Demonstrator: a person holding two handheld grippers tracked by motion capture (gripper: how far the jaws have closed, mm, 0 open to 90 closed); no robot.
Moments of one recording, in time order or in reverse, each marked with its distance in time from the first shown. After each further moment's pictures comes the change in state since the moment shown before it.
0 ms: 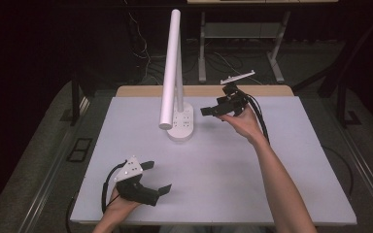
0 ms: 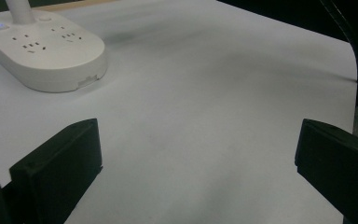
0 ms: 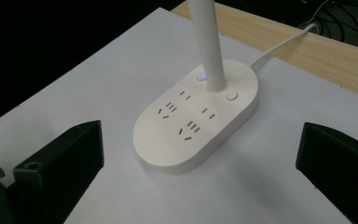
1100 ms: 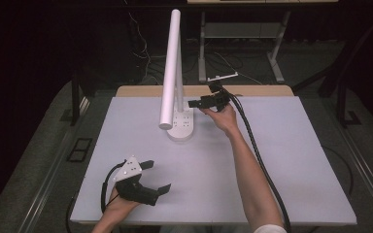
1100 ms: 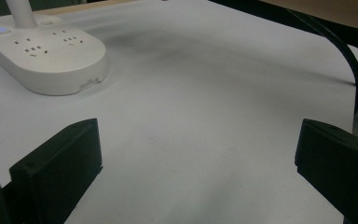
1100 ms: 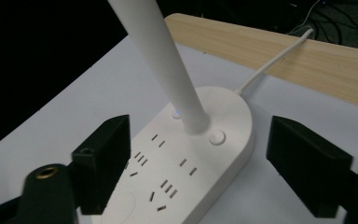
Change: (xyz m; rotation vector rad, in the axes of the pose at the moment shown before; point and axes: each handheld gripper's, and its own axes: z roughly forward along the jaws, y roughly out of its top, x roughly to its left) left arm 0.000 0.000 -0.001 -0.011 -0.001 -0.003; right arm -0.028 0.008 0.072 -0.074 -0.004 0.113
